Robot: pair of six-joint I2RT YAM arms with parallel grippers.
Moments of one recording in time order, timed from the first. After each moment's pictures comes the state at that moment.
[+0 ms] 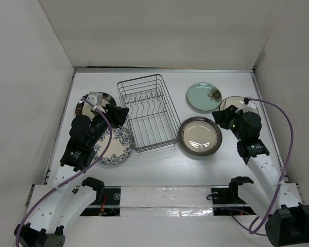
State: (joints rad) left arm -0.35 0.67 0.71 -0.06 0.15 -0.42; right arm 0.09 0.81 0.55 0.05 -0.16 0.60
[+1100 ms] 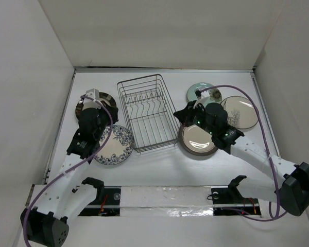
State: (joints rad) left arm -0.32 0.79 0.70 -0.11 -0.11 -0.51; right arm 0.64 1.14 0.79 0.17 -0.08 0.44
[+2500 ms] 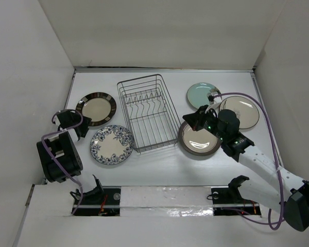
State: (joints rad) left arm 0.40 1.54 0.64 0.13 0.16 -0.90; right arm 0.54 0.97 0.65 0.19 -0.18 0.46
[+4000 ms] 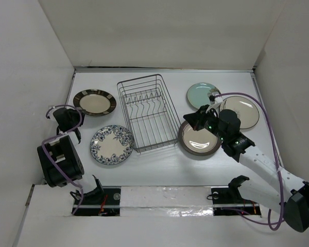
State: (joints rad) left arm 0.40 1.49 0.60 0.46 0.19 -1.03; right arm 0.54 0.97 0.65 0.19 -0.18 0.47
